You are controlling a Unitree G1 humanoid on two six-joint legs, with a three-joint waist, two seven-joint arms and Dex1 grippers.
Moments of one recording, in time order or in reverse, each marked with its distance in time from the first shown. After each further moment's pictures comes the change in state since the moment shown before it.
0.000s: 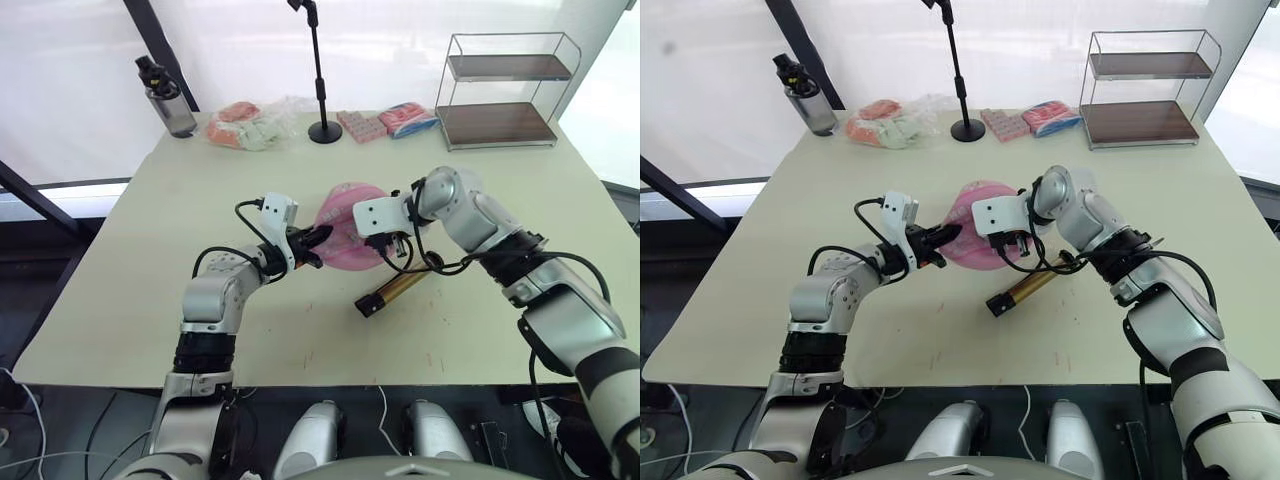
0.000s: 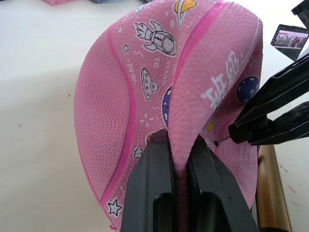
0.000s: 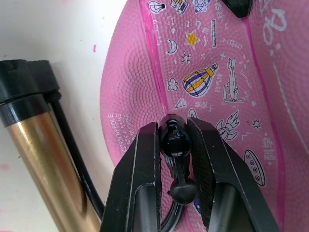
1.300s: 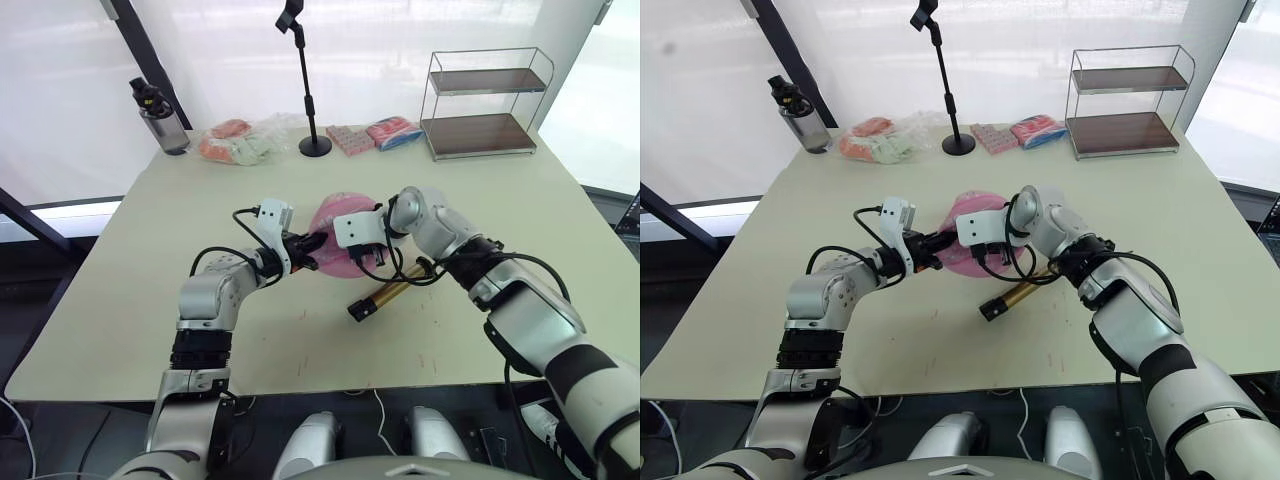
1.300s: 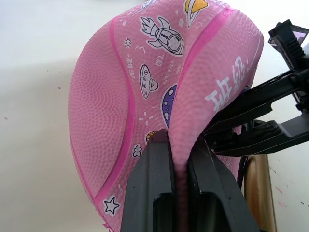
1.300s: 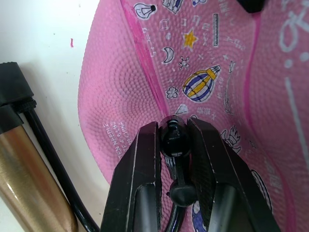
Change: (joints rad) left arm -0.007 0.007 0.014 0.052 -0.042 0.072 0.018; right arm -0.029 0.154 0.048 0.255 -0.095 -0.047 -0.126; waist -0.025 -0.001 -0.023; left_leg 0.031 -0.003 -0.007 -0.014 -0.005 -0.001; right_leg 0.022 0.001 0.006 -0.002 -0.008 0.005
